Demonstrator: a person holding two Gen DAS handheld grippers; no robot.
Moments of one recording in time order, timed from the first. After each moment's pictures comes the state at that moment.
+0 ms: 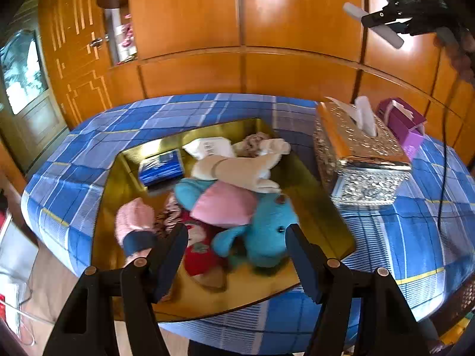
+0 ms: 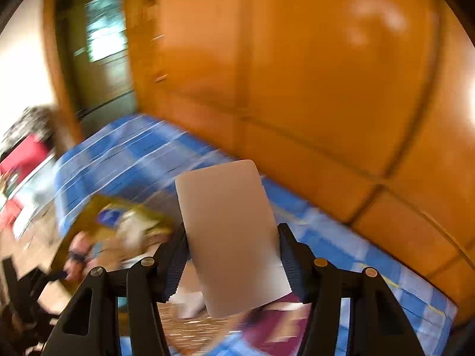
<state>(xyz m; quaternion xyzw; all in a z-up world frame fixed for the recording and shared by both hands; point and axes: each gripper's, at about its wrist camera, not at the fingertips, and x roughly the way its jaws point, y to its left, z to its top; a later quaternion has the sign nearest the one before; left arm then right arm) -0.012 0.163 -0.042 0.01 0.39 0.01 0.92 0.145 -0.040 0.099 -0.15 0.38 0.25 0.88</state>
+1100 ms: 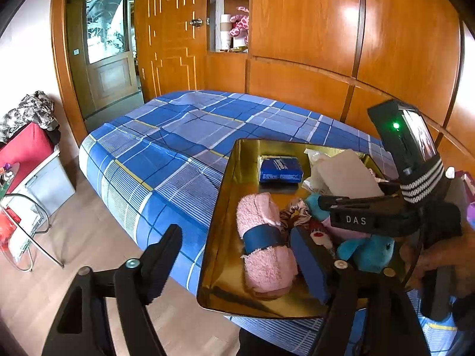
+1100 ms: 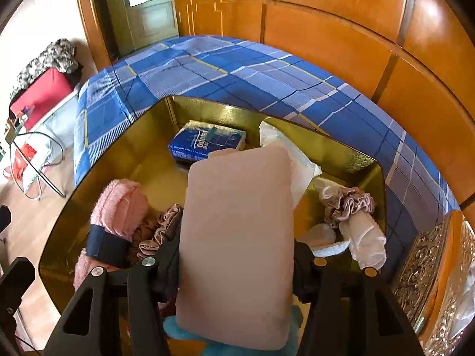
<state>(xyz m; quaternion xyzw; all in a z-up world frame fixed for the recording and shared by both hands) -0.048 0.270 -0.037 -0.09 0.35 0.19 0.91 0.091 0.175 -0.108 -0.20 0.45 0.30 0.82</state>
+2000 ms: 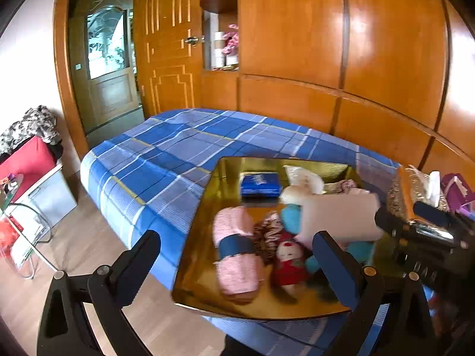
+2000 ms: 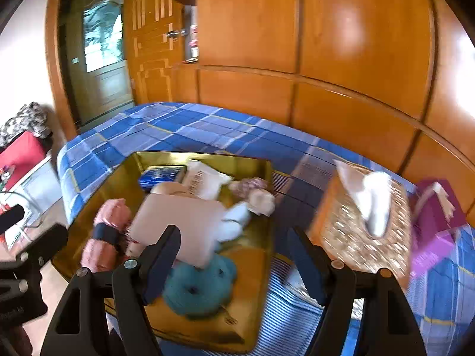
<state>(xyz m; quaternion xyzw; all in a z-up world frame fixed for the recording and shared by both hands) -0.048 0.227 -0.018 -0.07 0.32 0.19 0.93 0.012 0.064 -0.053 -0.11 0.33 0.20 0.92</state>
